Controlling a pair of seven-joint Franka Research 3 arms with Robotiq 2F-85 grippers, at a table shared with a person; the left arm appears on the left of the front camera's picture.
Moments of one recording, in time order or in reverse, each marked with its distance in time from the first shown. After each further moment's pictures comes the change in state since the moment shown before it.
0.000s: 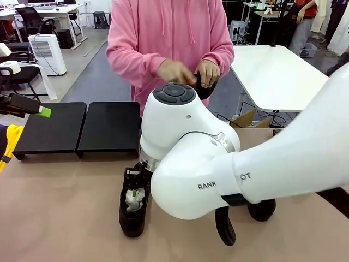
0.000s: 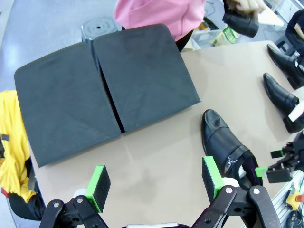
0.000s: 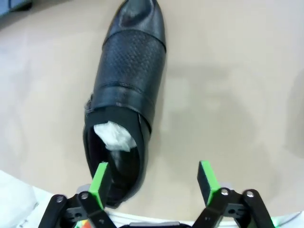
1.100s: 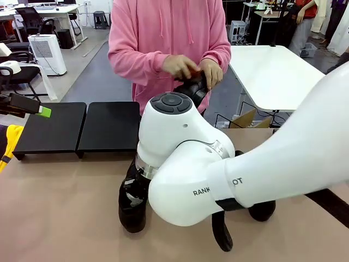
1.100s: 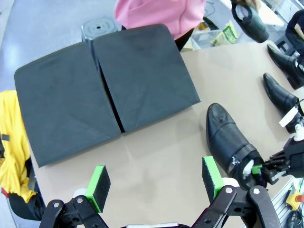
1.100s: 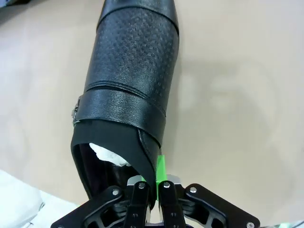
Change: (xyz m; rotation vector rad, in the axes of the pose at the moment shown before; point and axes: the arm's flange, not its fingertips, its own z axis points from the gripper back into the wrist) left arm 0.000 0.000 0.000 0.000 0.000 0.000; right arm 0.003 0.009 -0.028 0.051 0.026 -0.016
